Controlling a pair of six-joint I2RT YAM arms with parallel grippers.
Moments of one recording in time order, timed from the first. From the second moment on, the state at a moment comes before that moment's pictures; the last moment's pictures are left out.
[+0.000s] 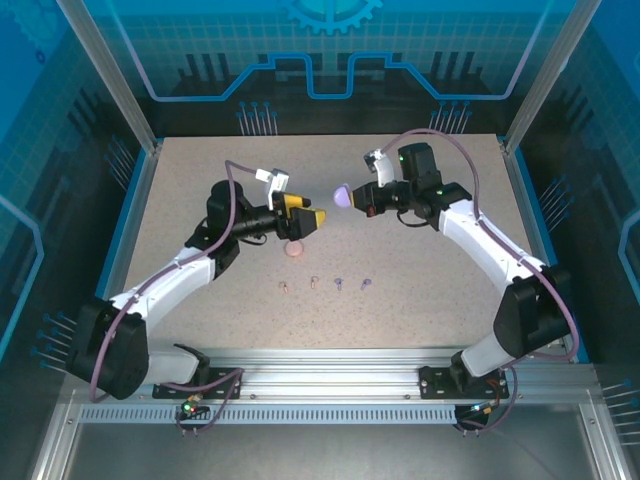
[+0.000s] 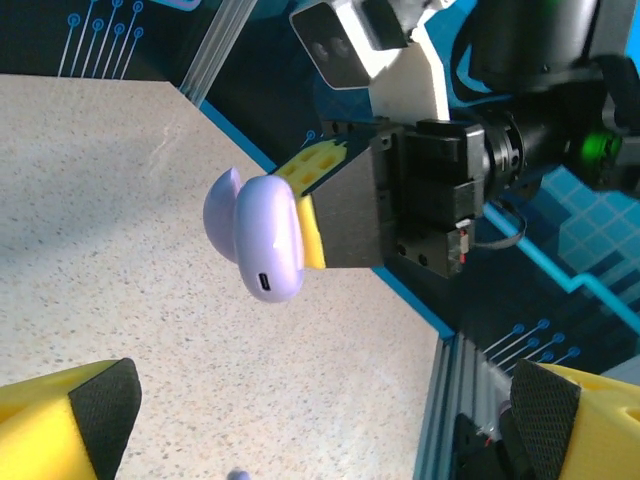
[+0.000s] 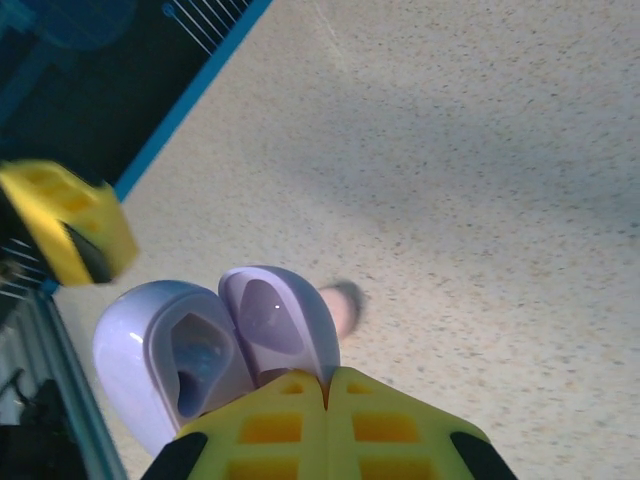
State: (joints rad) left arm -0.35 1.31 0.85 0.28 0.78 -0.47; right arm 0.37 1.55 1.32 -0.48 -0.55 0.14
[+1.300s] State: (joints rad) left arm -0.36 1.62 1.33 -0.63 0.92 0.11; right arm 0.53 1.64 1.49 -0.76 -0.44 -0.28
